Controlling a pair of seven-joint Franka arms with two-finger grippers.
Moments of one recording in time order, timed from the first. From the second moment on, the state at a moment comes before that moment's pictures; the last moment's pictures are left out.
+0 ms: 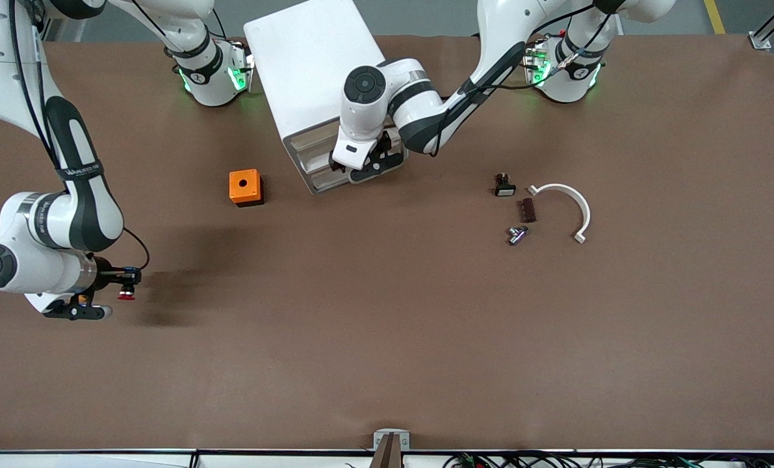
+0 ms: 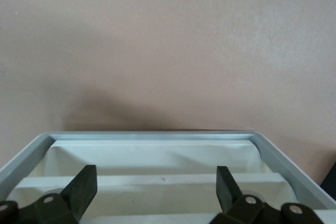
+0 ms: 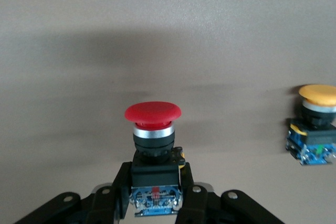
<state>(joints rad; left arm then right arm) -0.60 0.61 -0.51 -1.68 0.13 2.27 -1.52 -0.20 0.60 0.06 -1.70 -0.11 2.13 -0.03</state>
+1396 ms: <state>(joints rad) -0.28 0.60 -0.50 -1.59 0.11 2.18 -1.15 -0.21 0.64 0.06 -1.73 -0.12 2.27 -0.03</state>
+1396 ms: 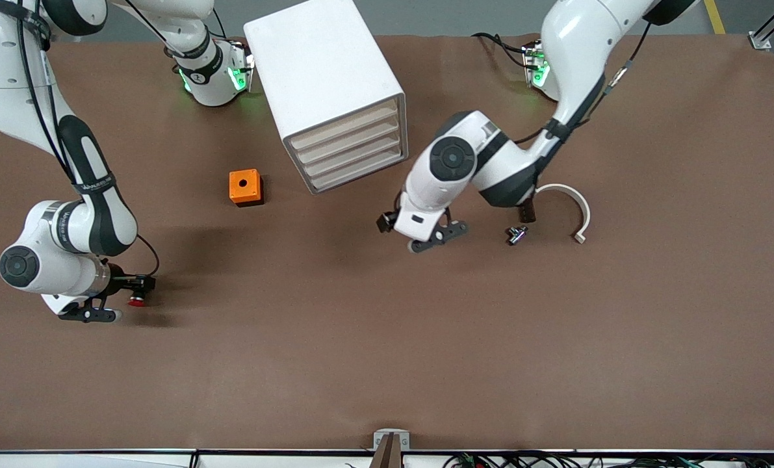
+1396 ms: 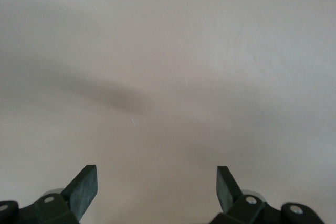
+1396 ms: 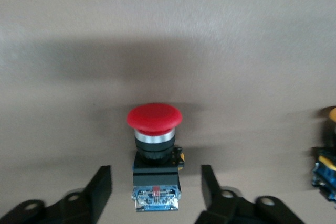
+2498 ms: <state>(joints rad) -0.04 0.25 -0.25 -1.64 0.07 1.95 -0.29 -0.15 0.29 0.08 -1.48 -0.10 1.62 -0.02</state>
